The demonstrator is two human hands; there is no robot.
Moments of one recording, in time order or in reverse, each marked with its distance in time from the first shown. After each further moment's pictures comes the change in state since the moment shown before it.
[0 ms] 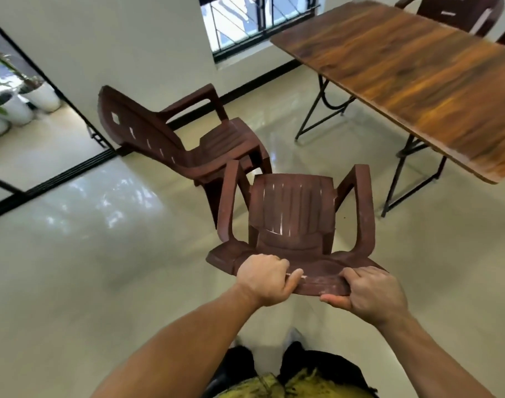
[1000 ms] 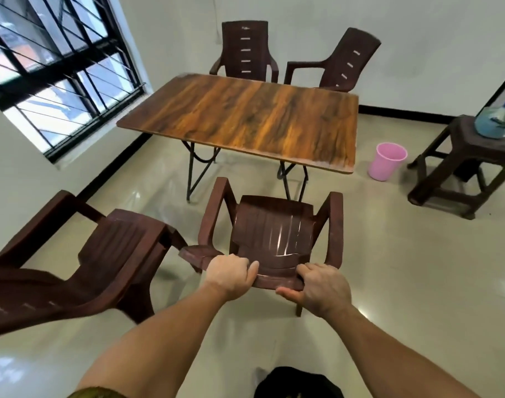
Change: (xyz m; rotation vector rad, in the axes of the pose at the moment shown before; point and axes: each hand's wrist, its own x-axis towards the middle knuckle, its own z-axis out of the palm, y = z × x) left_hand 0.196 -0.080 -0.041 0.135 -0.056 0.426; right_hand 0.102 -0.036 0.005 -0.133 -0.106 0.702
